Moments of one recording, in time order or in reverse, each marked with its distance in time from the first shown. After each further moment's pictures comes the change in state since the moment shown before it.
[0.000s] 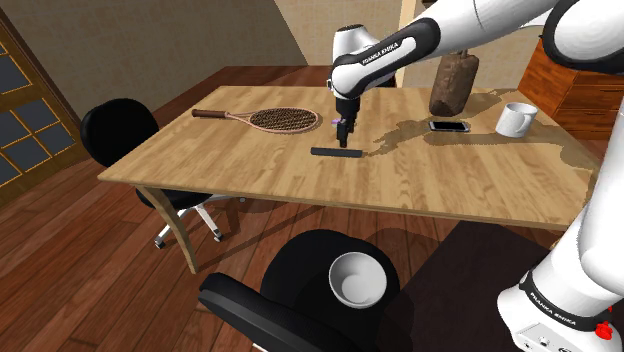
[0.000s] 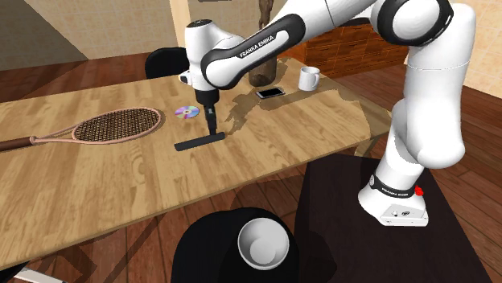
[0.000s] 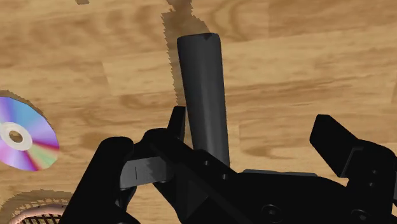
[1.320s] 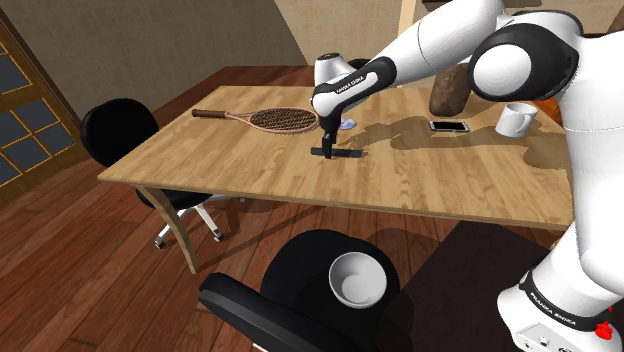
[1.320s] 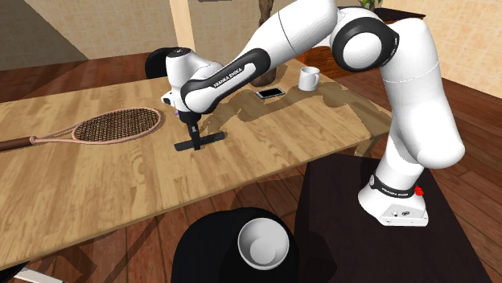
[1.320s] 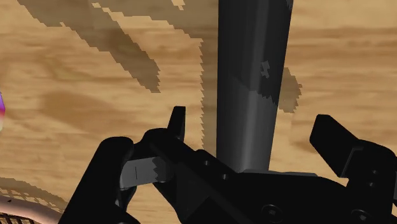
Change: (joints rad) arm 0.000 0.284 0.017 0.240 -0.014 0.059 -0.069
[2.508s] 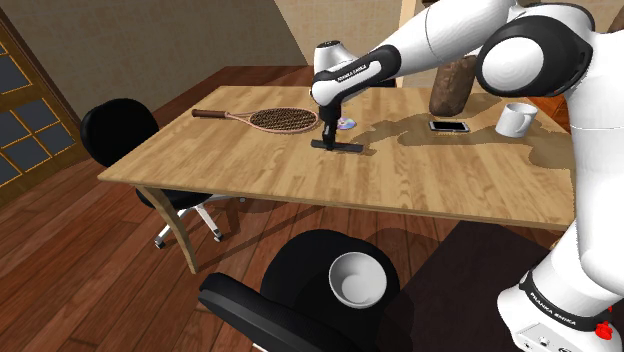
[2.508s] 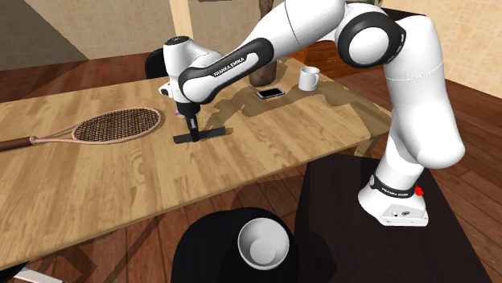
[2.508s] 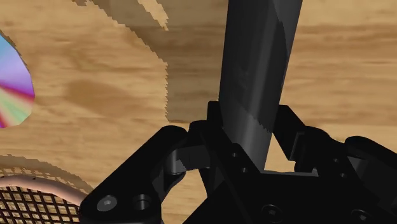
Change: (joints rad) arm 0.001 -0.039 0.000 0.022 0.000 -0.061 -0.003
